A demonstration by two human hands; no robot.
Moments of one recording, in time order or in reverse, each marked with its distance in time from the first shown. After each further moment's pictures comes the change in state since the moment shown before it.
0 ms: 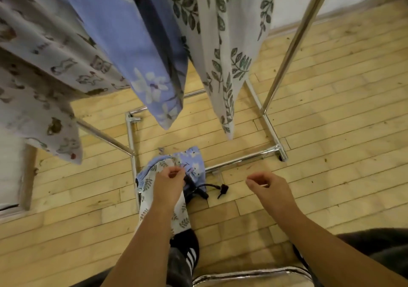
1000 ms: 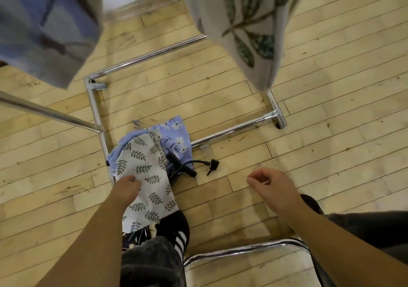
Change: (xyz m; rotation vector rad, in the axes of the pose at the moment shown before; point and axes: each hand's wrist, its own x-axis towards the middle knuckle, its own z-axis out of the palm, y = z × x) left_hand 0.090 -0.122 -0.032 0.369 -0.211 -0.449; right_hand 0.027 0.089 0.009 -0.214 -0.160 0.159
